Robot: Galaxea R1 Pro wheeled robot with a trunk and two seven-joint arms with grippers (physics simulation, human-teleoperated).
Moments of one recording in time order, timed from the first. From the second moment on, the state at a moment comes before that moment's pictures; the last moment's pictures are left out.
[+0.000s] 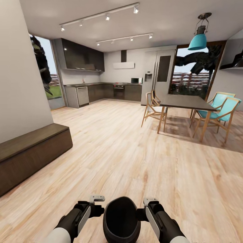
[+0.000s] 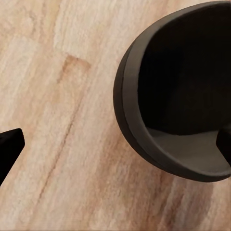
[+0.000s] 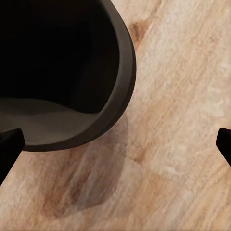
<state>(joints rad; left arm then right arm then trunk) -0.55 -0.11 -0.02 -0.50 0.00 0.51 0.00 -0.47 0.17 0.05 -0.69 -0.05 0.71 -0.12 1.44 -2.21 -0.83</state>
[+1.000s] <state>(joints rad) -0.55 -0.12 -0.02 -0.50 0.00 0.45 0.00 -0.47 0.17 0.05 -0.69 -0.05 0.70 -0.11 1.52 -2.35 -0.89</state>
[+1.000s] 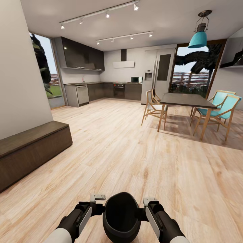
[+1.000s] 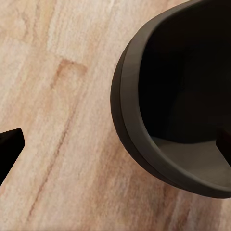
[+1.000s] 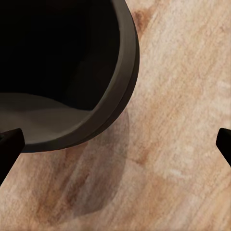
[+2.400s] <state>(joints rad) -0.55 -0.12 -0.04 -0.47 -0.01 0.45 0.00 -0.47 0.17 0.07 -0.69 -0.22 0.66 -0.12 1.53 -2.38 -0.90</state>
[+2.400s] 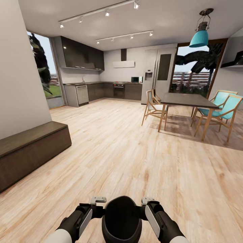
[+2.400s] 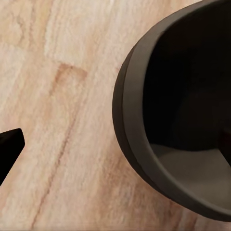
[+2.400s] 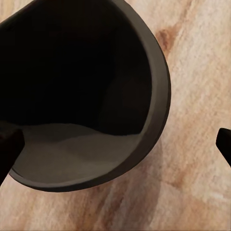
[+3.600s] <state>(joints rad) -0.55 -0.12 -0.04 -0.47 -0.01 0.39 -0.01 -0.47 0.17 0.07 -0.69 -0.22 0.65 -0.12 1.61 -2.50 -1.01</state>
